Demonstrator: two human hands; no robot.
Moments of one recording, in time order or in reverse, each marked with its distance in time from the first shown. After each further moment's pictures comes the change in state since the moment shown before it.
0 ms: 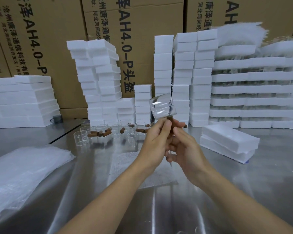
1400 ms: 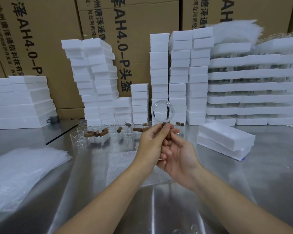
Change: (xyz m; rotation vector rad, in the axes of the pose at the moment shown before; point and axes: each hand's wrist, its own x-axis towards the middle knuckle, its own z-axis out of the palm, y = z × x) left_hand 0.001 -0.016 0.002 -0.009 0.142 -0.159; right_hand 0.001 0.013 0.007 0.427 0.011 0.329
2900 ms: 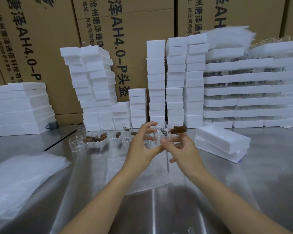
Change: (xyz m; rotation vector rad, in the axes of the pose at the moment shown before) left_hand 0.019 -0.019 -0.036 0.432 0.037 0.309; right_hand 0.001 -0.014 -0.026 -0.775 0.290 -0.509
